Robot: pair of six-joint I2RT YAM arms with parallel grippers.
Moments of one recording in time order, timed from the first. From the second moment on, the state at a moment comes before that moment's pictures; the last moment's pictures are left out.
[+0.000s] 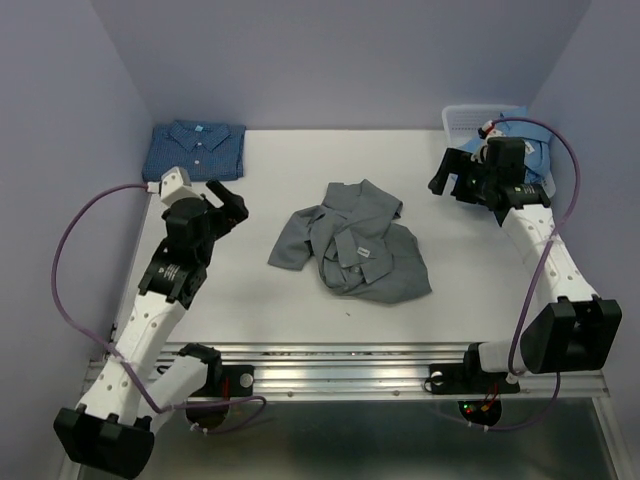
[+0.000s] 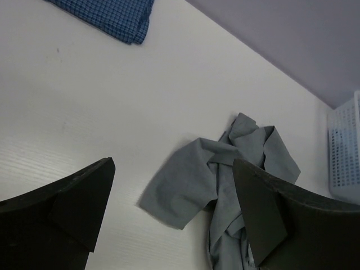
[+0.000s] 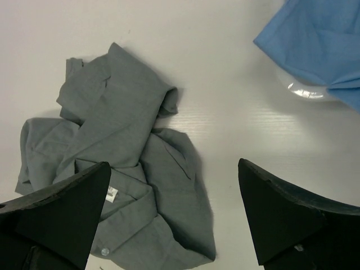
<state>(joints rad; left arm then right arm) -0.29 0.81 0.85 -0.38 -0.34 -0.67 0.03 1.37 1.28 -0.53 -0.15 0.29</state>
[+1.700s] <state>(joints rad) -0.49 1.61 1.00 -0.36 -0.07 -0.49 0.29 1.38 0.80 -0.70 -0.07 0.46</state>
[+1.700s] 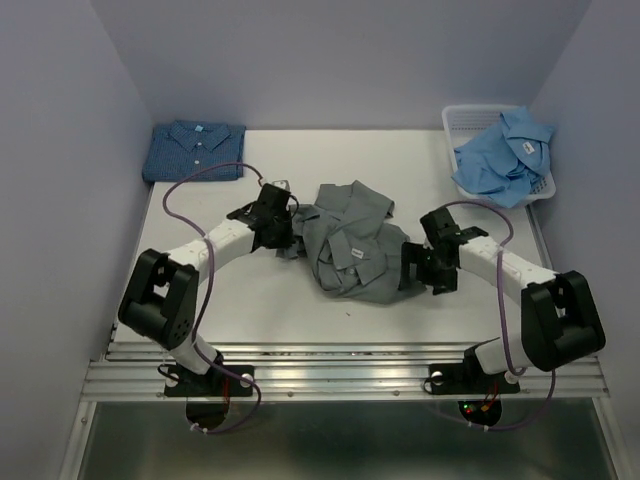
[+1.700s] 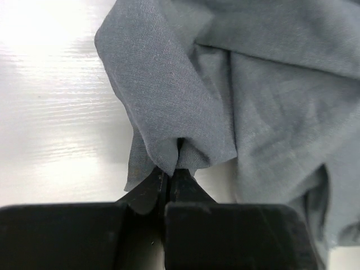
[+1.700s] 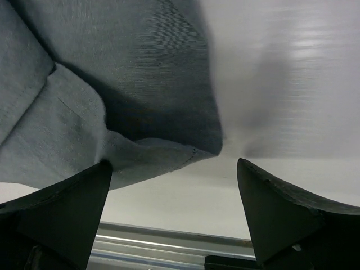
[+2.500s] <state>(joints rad) -0.49 0.96 1.26 -0.43 -0.32 -0.43 0.39 1.06 1.33 -0.33 0.35 0.36</state>
